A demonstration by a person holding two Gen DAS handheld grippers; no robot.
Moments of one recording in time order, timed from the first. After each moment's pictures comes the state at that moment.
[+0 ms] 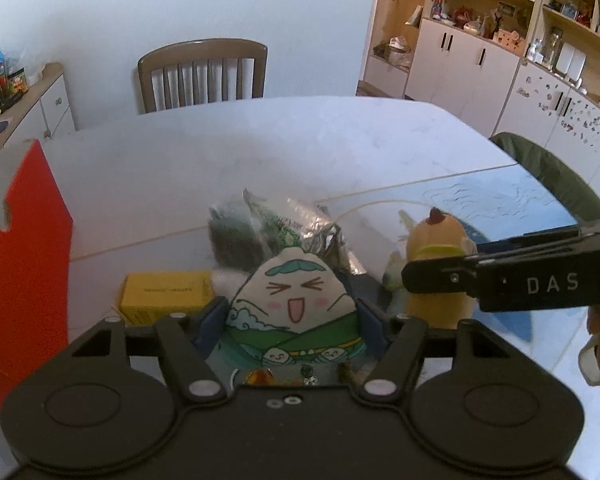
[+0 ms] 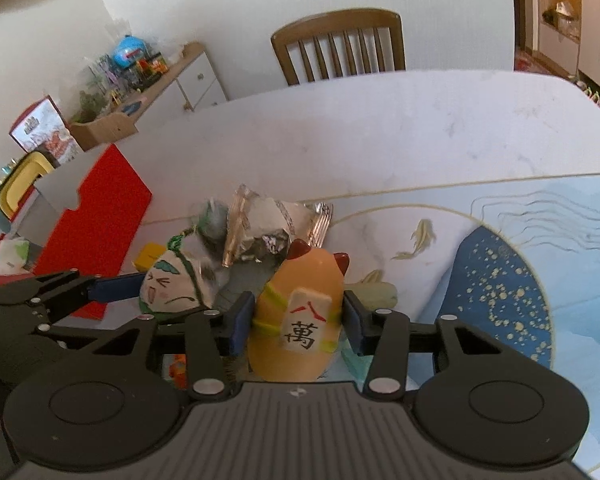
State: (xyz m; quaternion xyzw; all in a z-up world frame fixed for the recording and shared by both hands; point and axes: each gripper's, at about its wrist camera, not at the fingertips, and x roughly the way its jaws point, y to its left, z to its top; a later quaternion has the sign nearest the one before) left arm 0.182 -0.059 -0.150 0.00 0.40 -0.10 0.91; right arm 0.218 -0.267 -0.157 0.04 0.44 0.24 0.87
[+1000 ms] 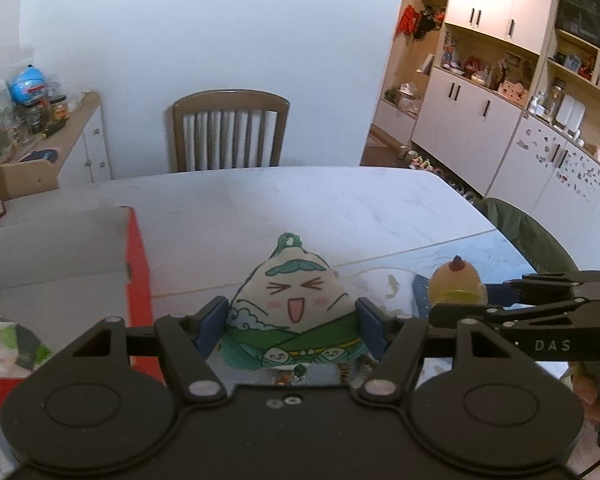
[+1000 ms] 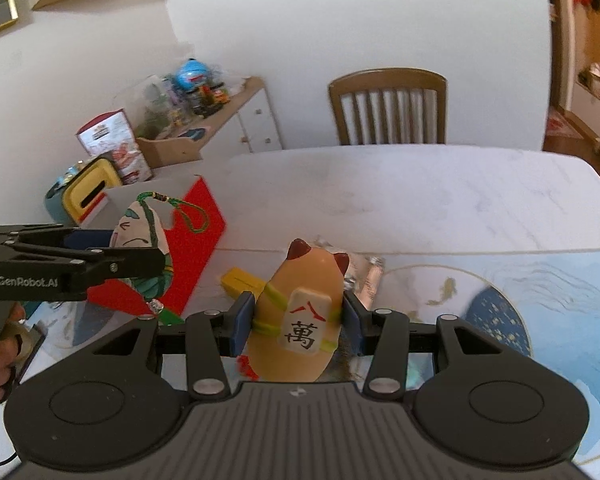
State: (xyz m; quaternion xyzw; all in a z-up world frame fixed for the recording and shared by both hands) left arm 0.130 -0.007 -0.040 -0.03 0.36 -0.08 0.93; right arm 0.160 -0.252 -0.069 0.01 0.37 0.30 0.88
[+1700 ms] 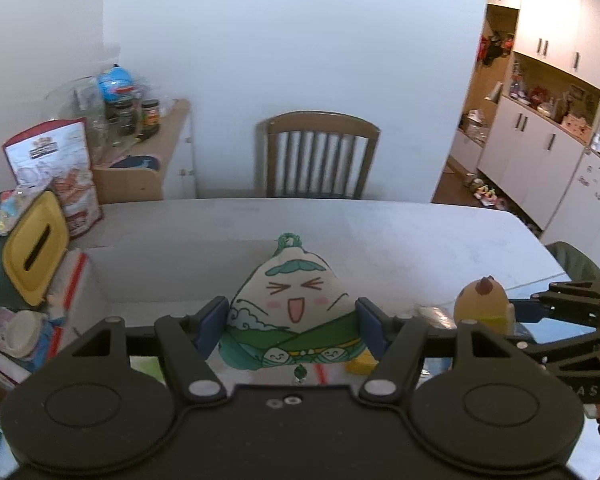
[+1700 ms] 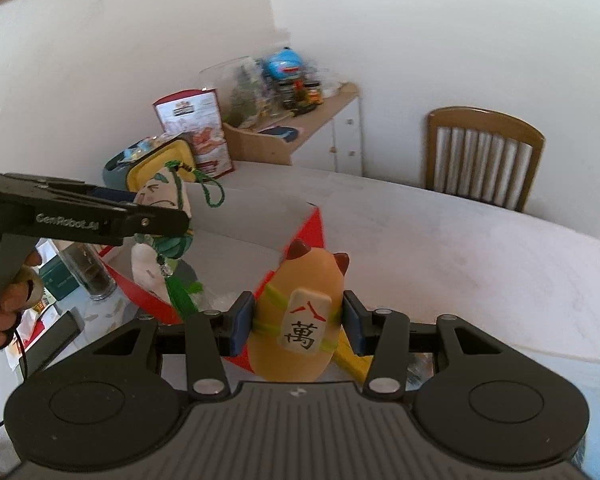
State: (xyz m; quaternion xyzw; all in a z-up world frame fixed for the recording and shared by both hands) left arm 0.138 0.120 0.000 -0.05 0.35 0.02 0.94; right arm 0.167 -0.107 -0.032 -0.07 0.34 0.39 0.85
